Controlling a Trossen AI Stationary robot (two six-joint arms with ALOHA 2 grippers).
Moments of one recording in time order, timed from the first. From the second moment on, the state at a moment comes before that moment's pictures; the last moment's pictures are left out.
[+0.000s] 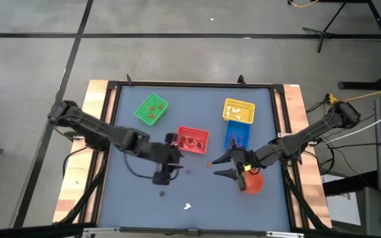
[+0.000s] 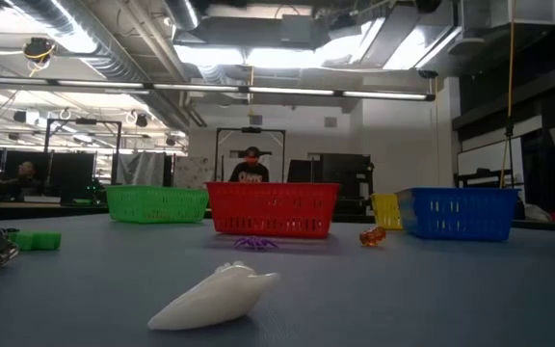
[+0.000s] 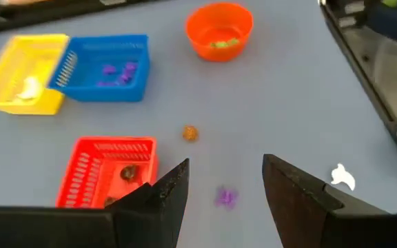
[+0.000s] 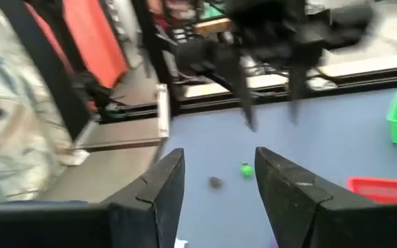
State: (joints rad) left arm -0.34 1.49 1.24 -0.49 -0.23 -0.09; right arm 0.50 1.23 0.80 0.24 0.27 0.29
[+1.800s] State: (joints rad) left arm -0.63 1.20 0.76 -0.40 -0.70 -0.65; right arm 0.44 1.77 0.80 0.02 0.48 0.53
